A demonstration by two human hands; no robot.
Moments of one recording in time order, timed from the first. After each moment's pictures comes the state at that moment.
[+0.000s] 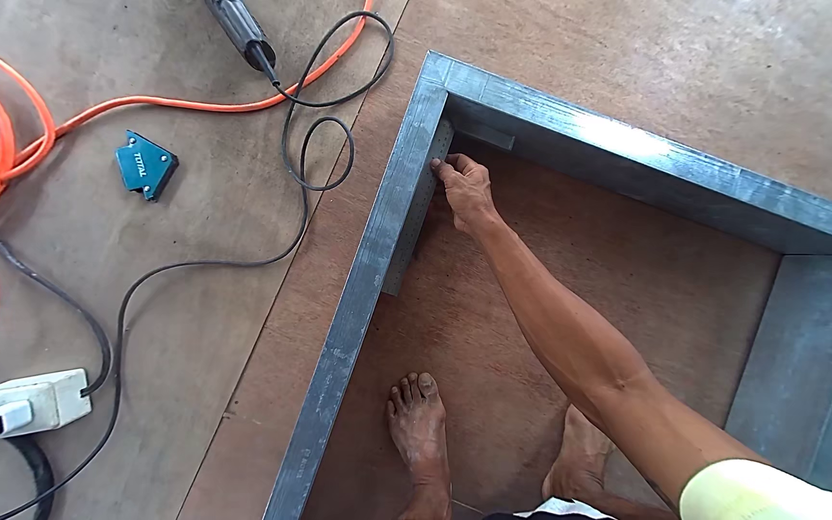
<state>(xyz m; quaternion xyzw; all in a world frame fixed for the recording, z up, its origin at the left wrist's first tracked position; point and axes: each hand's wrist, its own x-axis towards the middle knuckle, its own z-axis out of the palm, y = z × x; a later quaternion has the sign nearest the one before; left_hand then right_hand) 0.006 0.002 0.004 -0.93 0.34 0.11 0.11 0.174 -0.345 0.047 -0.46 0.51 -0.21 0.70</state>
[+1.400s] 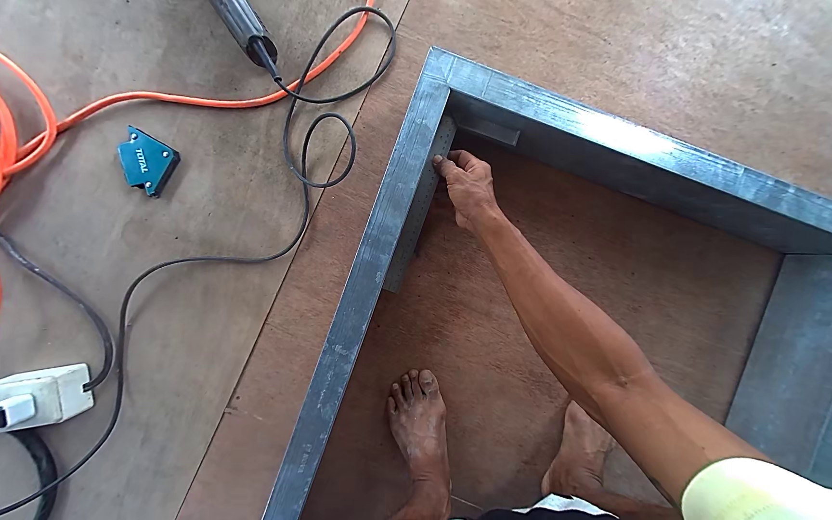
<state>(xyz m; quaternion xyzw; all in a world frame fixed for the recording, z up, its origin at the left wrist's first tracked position) 0.006 0.002 0.002 -0.93 0.34 0.11 0.10 0.174 -0.346 0.047 -0.47 0.51 -0.21 0.69</state>
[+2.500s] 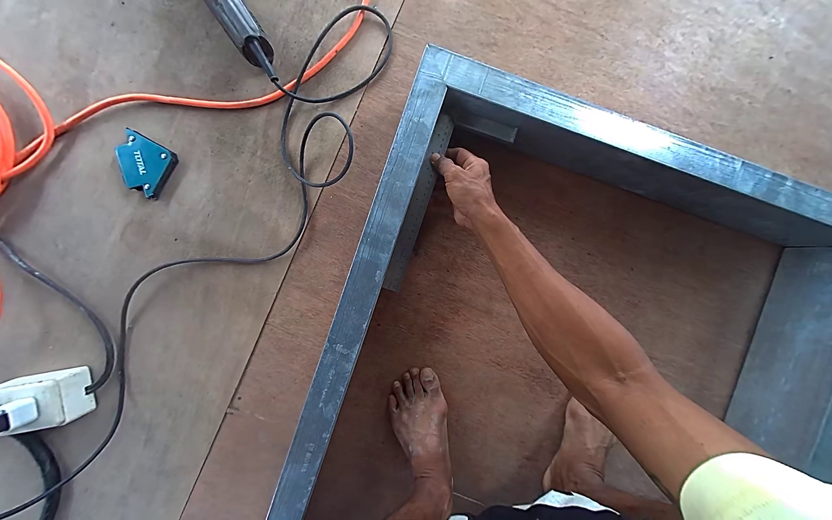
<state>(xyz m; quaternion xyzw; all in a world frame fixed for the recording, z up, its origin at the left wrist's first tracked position) 0.006 0.003 0.001 -0.92 0.35 0.10 0.12 0.174 -0.346 0.047 -0.47 0.51 -0.21 0.69</state>
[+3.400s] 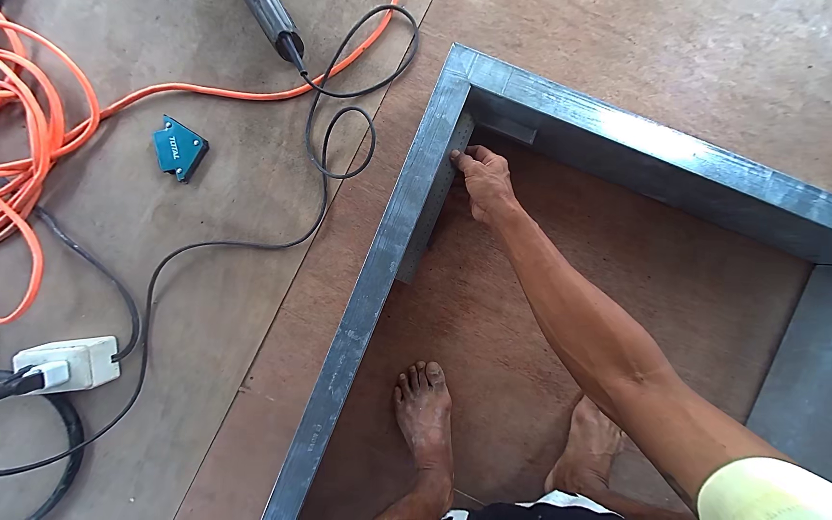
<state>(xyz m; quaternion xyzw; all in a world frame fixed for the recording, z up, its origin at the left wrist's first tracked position) 0.006 0.002 0.005 -0.93 0.33 0.13 0.10 0.174 -0.348 0.048 -0.46 0.51 -0.19 0.70</state>
